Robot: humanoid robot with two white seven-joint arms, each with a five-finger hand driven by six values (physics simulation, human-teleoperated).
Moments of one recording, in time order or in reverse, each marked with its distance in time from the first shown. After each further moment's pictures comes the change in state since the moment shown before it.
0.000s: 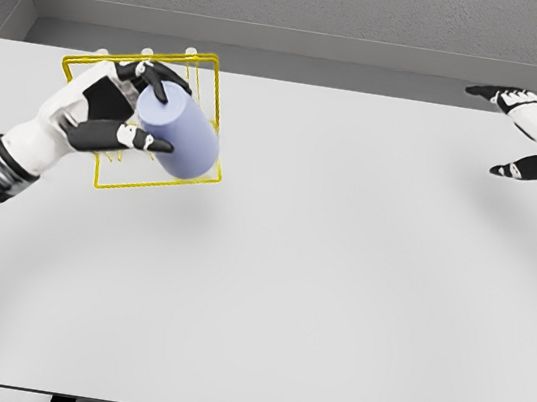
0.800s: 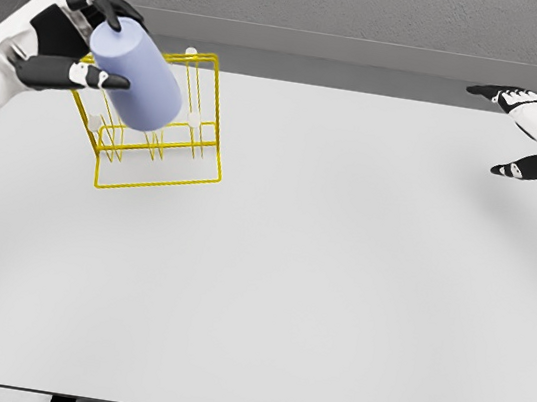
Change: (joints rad) left arm -0.138 0.110 0.021 0.077 0.086 0.055 0.000; right arm 0.002 0.000 -0.003 0.000 0.000 0.000 0.000
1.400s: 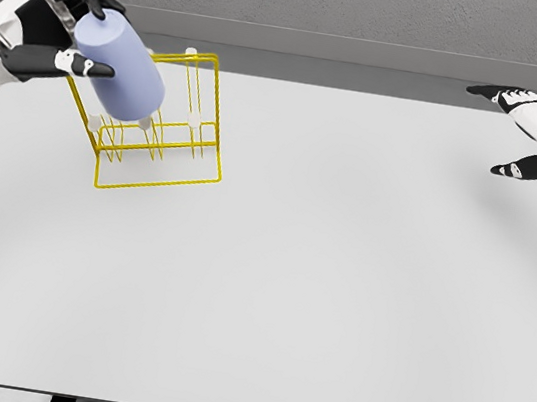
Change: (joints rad) left arm -0.025 0.014 0.013 0.071 -0.011 0.018 0.000; right arm 0.002 0.000 0.000 0.000 0.000 0.000 0.000
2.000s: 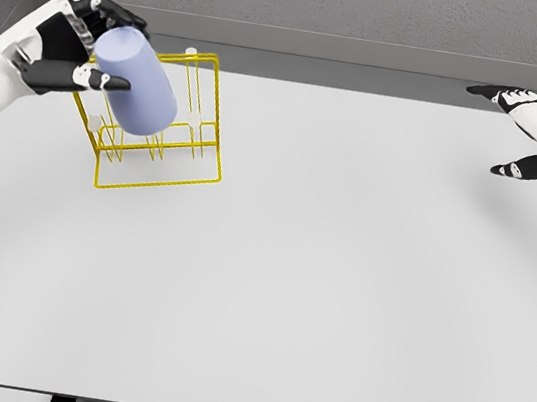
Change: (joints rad) left arm 0.006 -0.011 -0.037 -0.001 -0.010 -0.001 0.000; right arm -0.003 0.000 0.000 0.000 0.000 0.000 0.000
